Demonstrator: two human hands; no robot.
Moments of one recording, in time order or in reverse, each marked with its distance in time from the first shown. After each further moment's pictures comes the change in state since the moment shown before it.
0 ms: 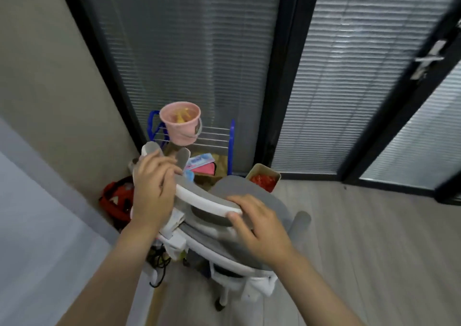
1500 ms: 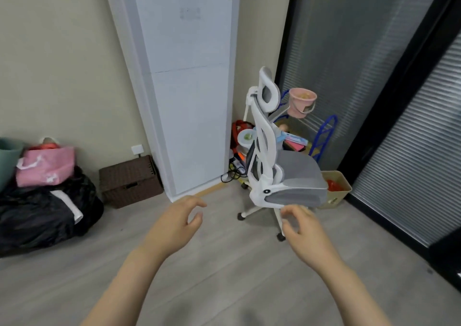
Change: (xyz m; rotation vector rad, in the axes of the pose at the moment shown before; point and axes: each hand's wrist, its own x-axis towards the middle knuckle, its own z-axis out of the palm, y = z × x) left_hand -0.584 0.574 0.062 0.346 0.035 -0.776; right_hand -0.480 0.114 -0.317 -0.006 -0.531 -0.262
